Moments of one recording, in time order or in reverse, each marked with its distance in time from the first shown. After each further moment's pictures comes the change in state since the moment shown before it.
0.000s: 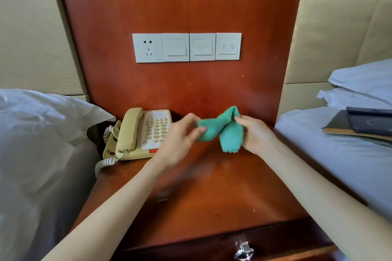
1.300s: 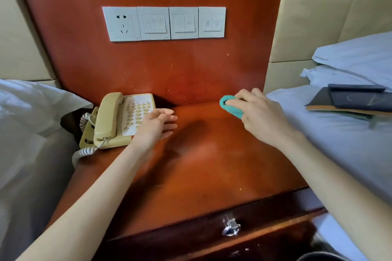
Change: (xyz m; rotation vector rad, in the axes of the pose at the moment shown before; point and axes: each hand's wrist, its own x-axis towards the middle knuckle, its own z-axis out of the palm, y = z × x) left_hand -0.004 -0.011 -0.003 -0.464 0.127 -0.696; right_hand -0.054 -0.024 -0.025 -1.934 0.096 -0.942
